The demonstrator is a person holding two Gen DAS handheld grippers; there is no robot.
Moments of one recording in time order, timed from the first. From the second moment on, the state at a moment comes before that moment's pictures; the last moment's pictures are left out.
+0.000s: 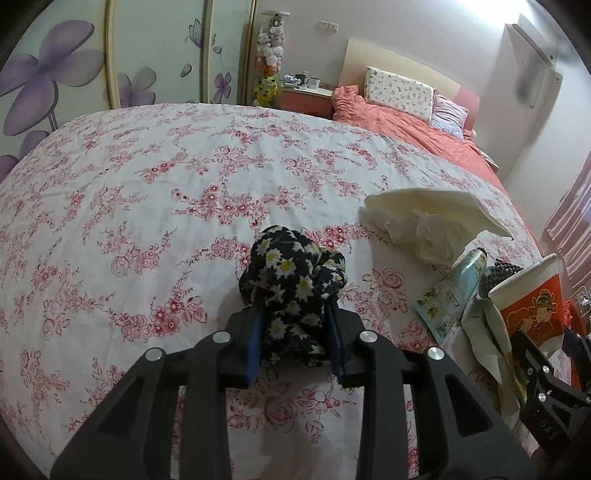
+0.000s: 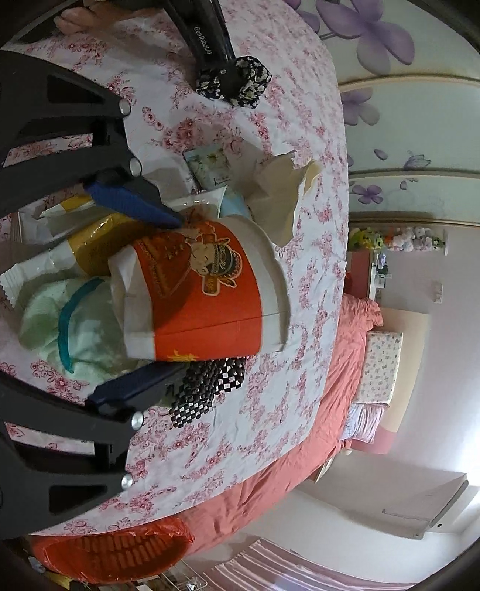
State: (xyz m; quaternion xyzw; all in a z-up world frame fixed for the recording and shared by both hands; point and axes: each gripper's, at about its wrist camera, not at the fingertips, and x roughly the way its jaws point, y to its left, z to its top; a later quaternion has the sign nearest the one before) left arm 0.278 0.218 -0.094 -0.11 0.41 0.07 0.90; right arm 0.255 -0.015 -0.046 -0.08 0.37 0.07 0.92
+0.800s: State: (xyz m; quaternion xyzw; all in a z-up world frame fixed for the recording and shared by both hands) left arm 0.278 0.218 -0.094 -0.11 0.41 0.07 0.90; right arm 0.237 -0.118 -0.019 0.05 0.33 0.01 0.94
